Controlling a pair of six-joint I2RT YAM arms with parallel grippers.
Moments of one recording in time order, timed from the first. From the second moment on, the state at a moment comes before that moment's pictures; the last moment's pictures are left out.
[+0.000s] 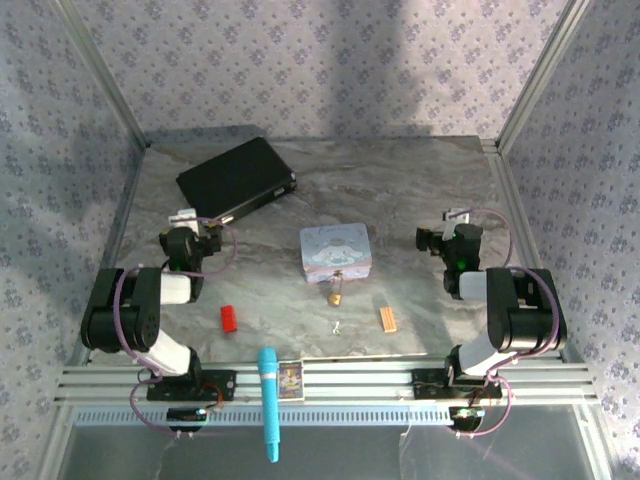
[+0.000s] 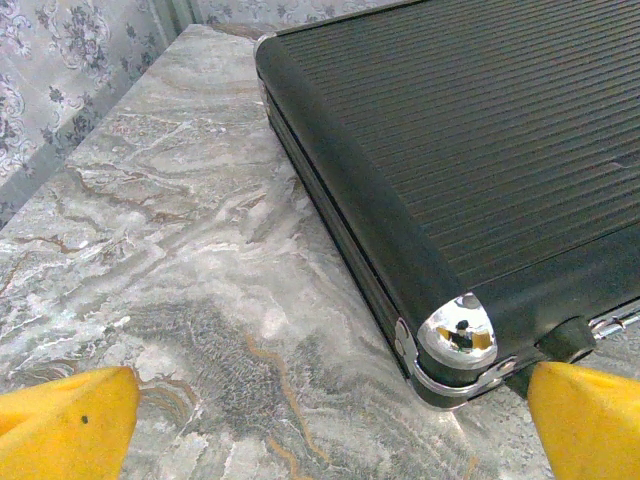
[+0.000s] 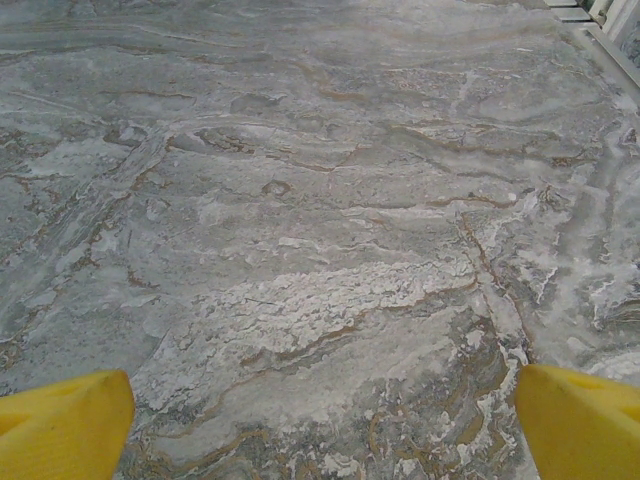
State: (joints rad) left arm -0.01 1.54 0.38 0.75 -0.22 -0.05; right arm -0.04 1.52 0.40 0.67 0.00 -0.02
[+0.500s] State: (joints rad) left arm -0.01 1.15 0.40 0.49 -0.22 -0.11; right arm -0.02 1.33 0.45 0.45 -0.02 -0.03
